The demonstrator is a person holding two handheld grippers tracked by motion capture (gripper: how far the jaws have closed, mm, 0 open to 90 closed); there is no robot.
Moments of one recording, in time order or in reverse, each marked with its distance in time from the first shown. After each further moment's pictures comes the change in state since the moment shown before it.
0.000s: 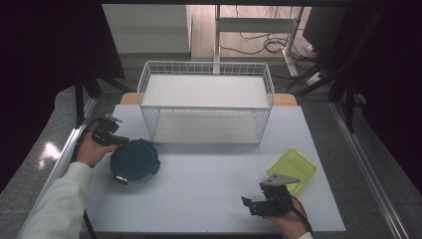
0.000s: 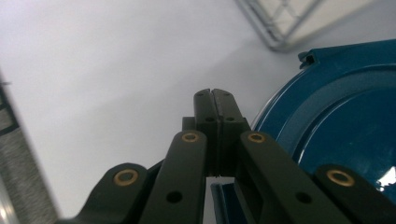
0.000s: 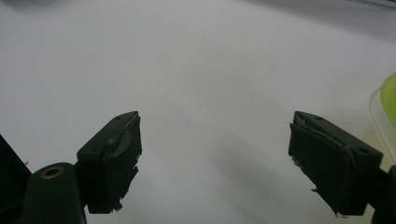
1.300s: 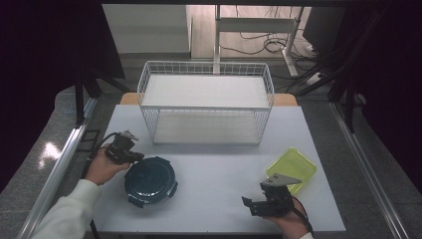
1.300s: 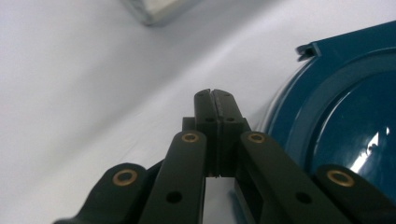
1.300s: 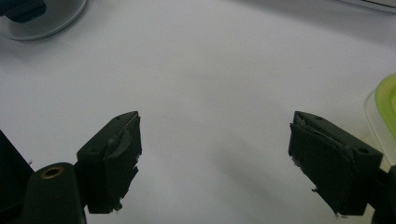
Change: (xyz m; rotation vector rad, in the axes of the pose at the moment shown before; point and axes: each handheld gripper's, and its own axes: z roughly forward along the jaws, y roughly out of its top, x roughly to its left) left arm -0.067 -0.020 -0.009 0.004 -0.070 0.118; right arm 0.001 0.000 -0.003 -0.012 -0.002 -0.009
